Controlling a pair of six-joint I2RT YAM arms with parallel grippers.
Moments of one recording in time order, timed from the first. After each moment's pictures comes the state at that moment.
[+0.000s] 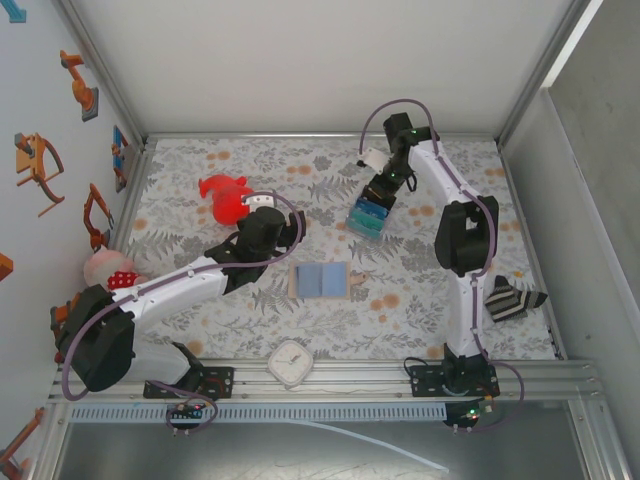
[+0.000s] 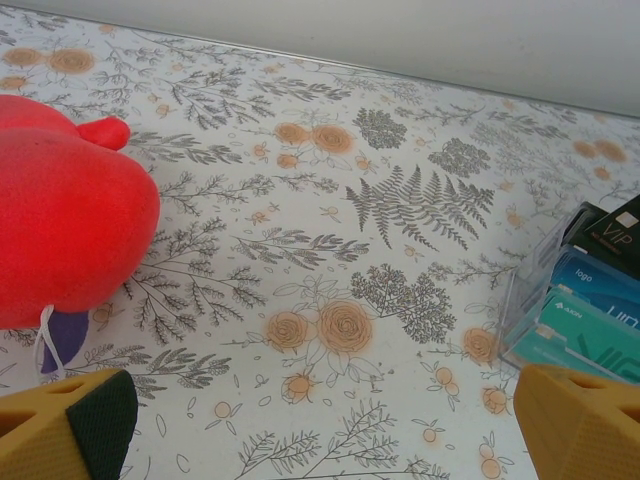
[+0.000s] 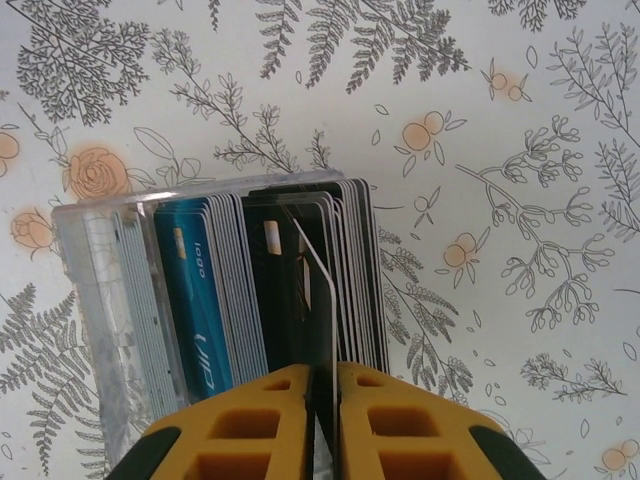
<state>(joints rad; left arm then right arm) -0.81 1.35 0.82 -0.02 -0.52 -0.53 0.27 2.22 2.06 -1.13 -0.18 -0.67</state>
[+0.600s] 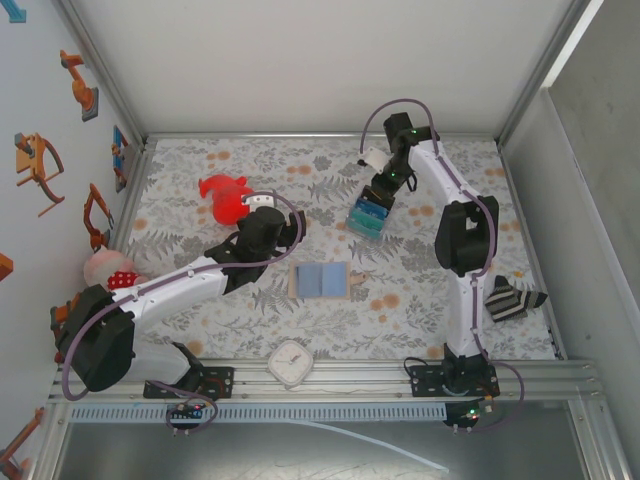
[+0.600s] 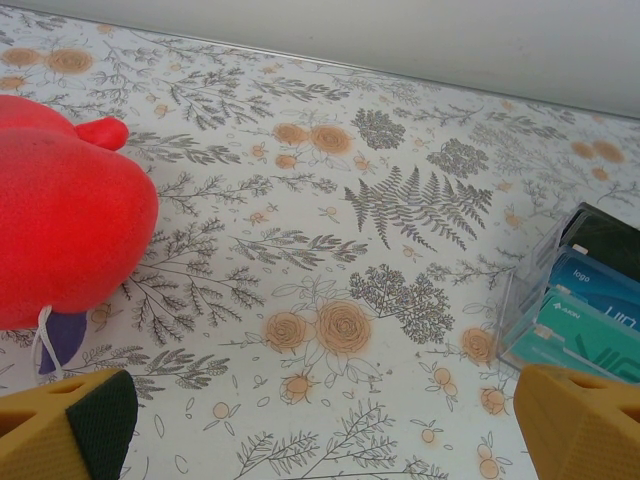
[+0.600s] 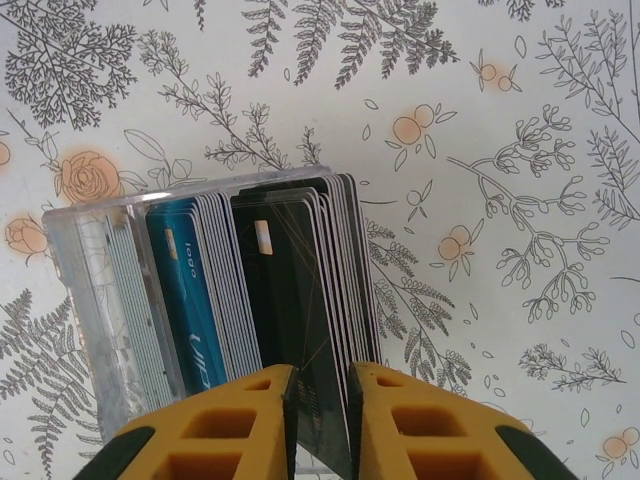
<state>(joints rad) -0.81 1.35 0.82 -0.02 -0.52 -0.53 0.27 2.22 2.06 -1.13 -0.17 -0.63</state>
